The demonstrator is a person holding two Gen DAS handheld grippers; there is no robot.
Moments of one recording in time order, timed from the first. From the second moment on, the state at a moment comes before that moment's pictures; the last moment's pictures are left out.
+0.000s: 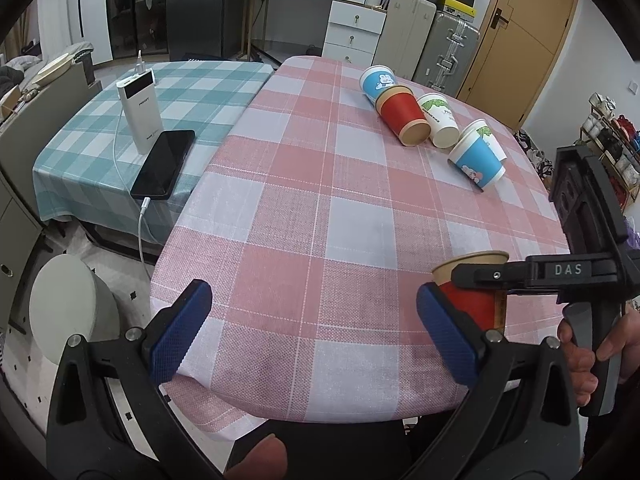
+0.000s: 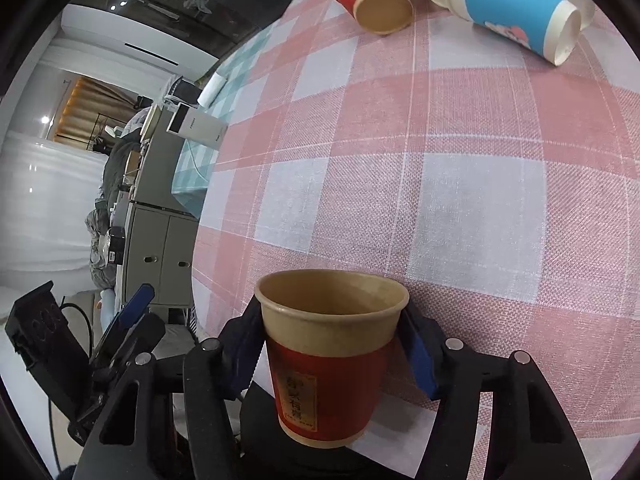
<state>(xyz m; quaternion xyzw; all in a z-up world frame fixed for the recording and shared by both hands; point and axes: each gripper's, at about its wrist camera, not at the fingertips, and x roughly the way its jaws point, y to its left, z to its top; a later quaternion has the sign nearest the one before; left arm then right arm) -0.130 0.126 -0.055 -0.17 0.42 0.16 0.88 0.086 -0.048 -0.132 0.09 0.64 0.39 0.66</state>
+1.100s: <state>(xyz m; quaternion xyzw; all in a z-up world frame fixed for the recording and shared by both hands) -0.118 0.107 -0.053 -0.17 0.43 0.14 0.88 0.026 -0.101 -0.111 -0.06 0.26 0.27 0.92</state>
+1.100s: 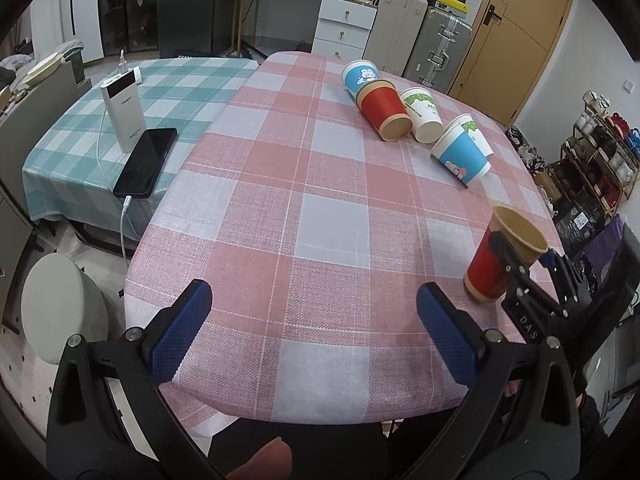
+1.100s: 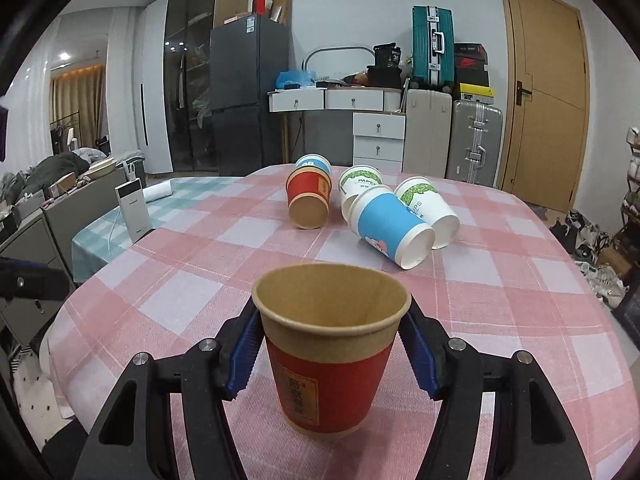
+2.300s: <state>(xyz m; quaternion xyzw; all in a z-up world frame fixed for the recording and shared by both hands) -0.090 0.017 0.001 -0.10 0.37 0.06 0.92 -0.015 -0.173 -0.017 -0.04 0.33 0.24 0.91</state>
